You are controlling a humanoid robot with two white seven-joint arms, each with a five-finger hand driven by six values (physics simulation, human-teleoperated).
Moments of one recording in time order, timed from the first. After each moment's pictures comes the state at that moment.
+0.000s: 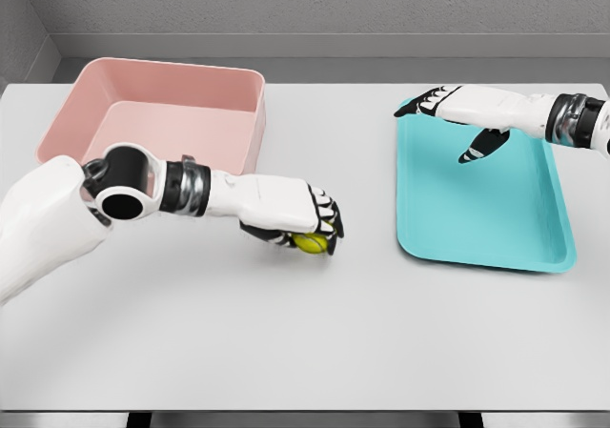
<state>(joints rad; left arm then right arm) -0.85 0.55 -0.98 -1.55 -0.34 -0.58 -0.61 -0.92 -0.74 0.90 -1.12 0.24 -0.61 0.43</state>
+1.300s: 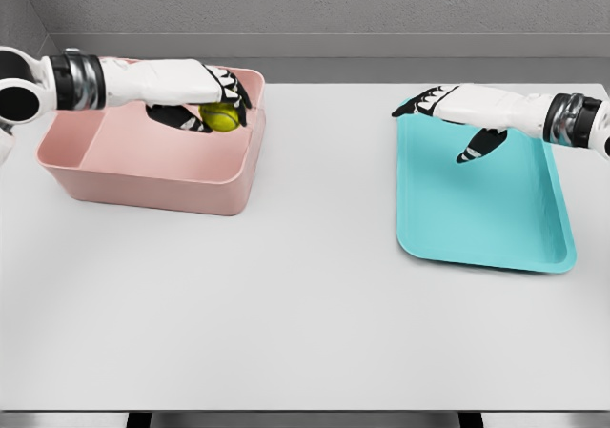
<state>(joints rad) -1.03 0.64 -0.88 -1.16 -0.24 -0.61 -0.61 -0.92 -0.74 0.90 -1.12 0.24 -0.61 0.43</state>
